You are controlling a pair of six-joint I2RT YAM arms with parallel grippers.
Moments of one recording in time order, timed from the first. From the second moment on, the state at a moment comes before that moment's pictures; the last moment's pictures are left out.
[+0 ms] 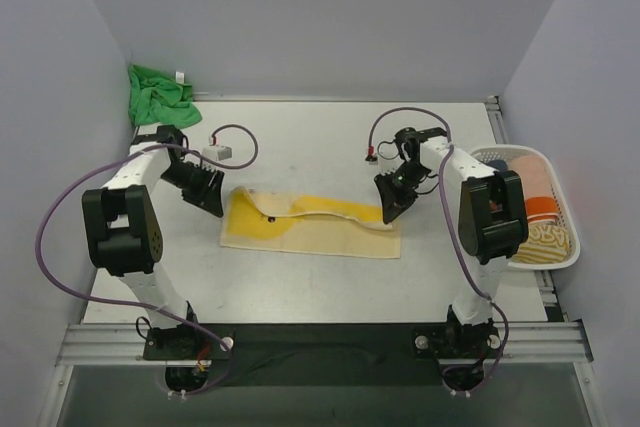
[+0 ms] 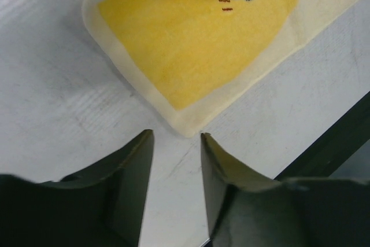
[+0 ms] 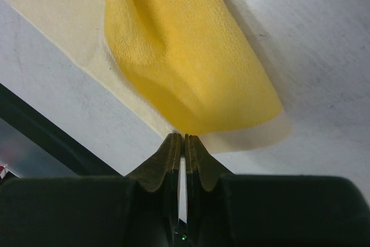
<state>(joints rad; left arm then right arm) 0.09 1.80 1.33 -1.07 0.54 0.62 0.25 1.91 1.39 -1.05 -0.42 -0.31</state>
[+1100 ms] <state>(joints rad) -0.12 2.01 1.62 -0.99 0.54 0.56 0.26 1.93 1.42 -1.04 -0.39 -0.30</state>
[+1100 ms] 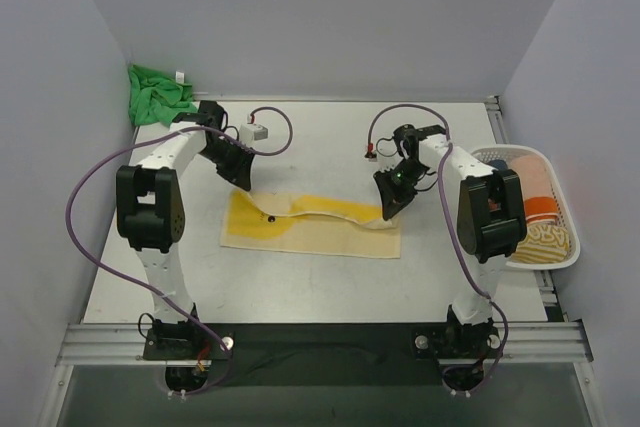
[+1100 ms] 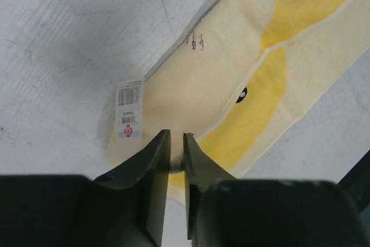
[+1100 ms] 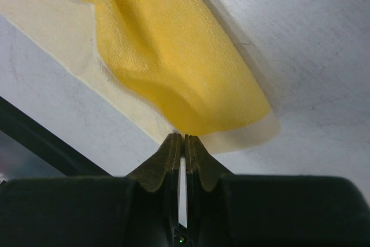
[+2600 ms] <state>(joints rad) -0.02 1.87 1.20 -0.99 0.47 0.58 0.33 1.97 1.32 -1.03 -0.29 -0.36</state>
